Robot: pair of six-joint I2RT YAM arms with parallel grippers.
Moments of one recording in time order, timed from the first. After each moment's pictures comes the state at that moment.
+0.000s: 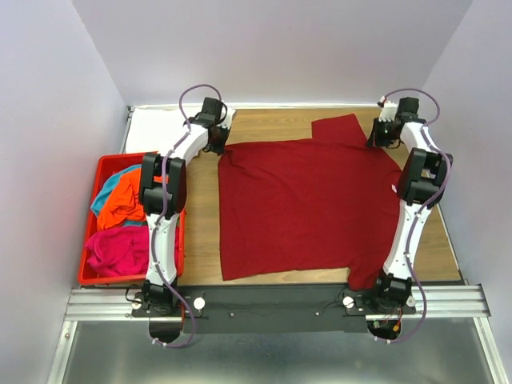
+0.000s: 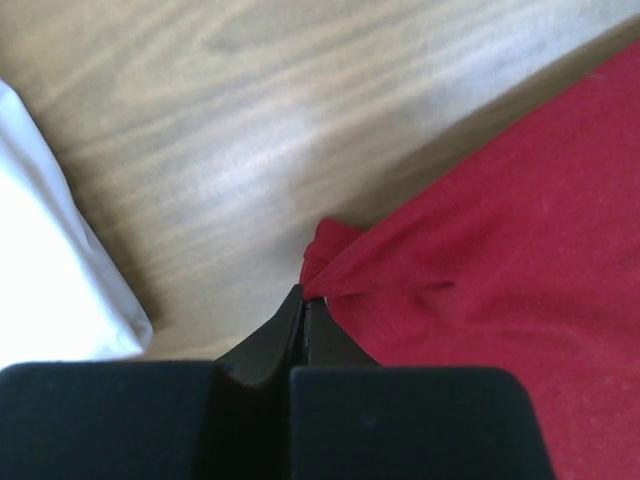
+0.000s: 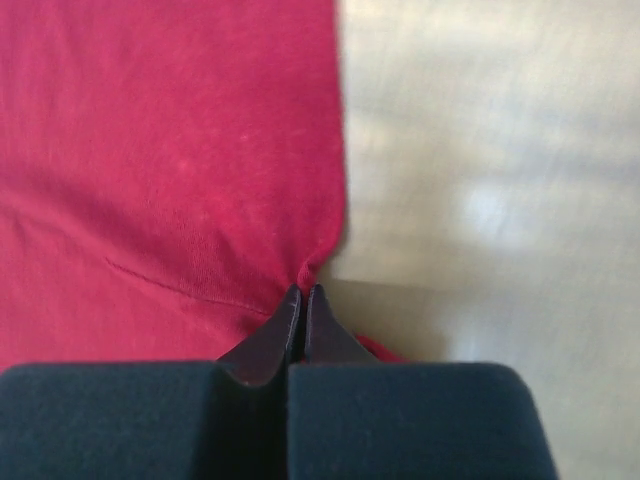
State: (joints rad) left arm -0.23 2.24 1.85 -0.59 0.04 0.12; right arm -0.23 2.46 2.06 -0.57 -0.45 -0.23
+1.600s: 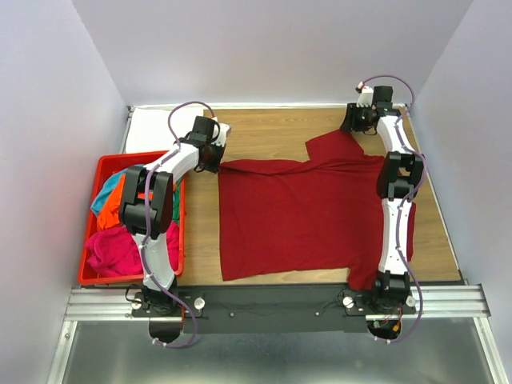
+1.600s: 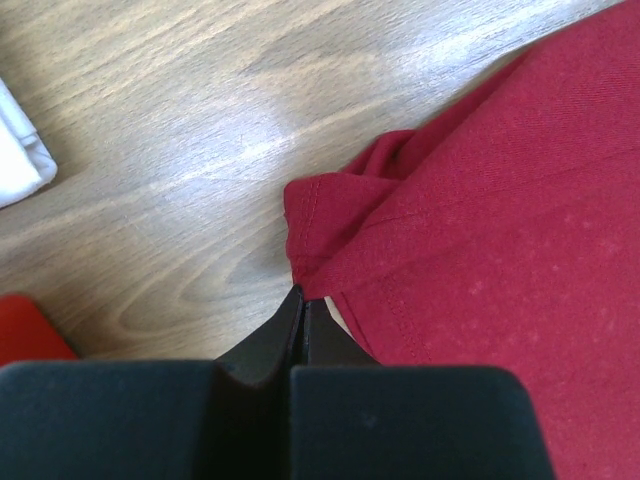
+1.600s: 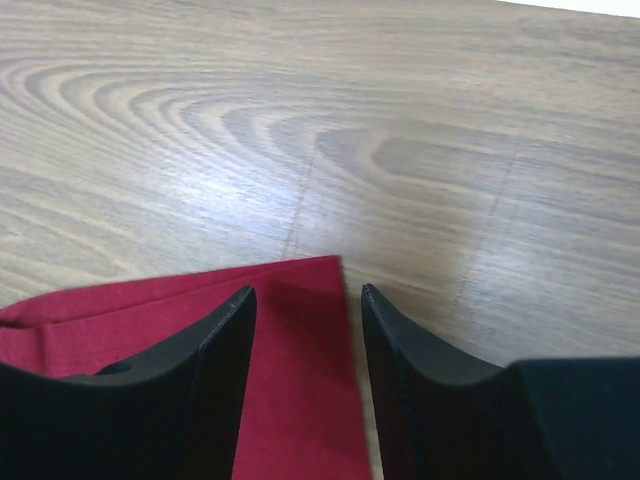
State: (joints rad) left arm -0.24 1.94 1.39 -0.43 0.12 0.09; right arm -0.09 2.69 2.45 -0.57 -0.44 -0.11
